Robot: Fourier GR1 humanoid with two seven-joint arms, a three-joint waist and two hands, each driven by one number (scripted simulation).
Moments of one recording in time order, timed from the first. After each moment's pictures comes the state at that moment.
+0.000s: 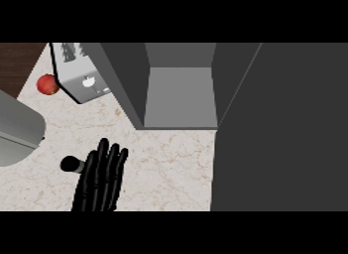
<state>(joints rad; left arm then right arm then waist) 0.23 0.00 -0.73 -2.23 -0.22 0.47 0.11 0.19 -0.15 0.12 -2.41 -0.16 0.13 0.26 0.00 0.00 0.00</state>
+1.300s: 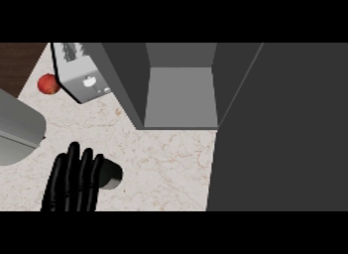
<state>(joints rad) 0.15 0.07 -0.80 -2.36 -0.45 0.67 0.45 0.04 -0.11 0.17 -2.47 -0.09 0.03 0.49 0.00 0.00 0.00</state>
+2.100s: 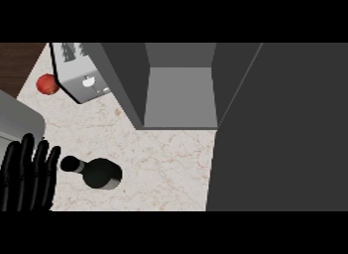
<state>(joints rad) 0.24 0.18 -0.54 -2.38 -0.25 0.64 0.37 0.01 -0.12 0.16 -2.49 -0.07 0.02 0.55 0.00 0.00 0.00</state>
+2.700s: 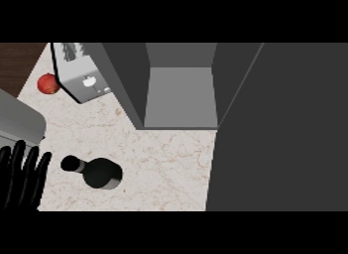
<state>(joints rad) 0.41 0.21 -0.32 -2.31 0.18 0.43 0.11 -0.01 -0.12 0.15 -2.50 -0.07 0.03 0.59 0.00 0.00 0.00</state>
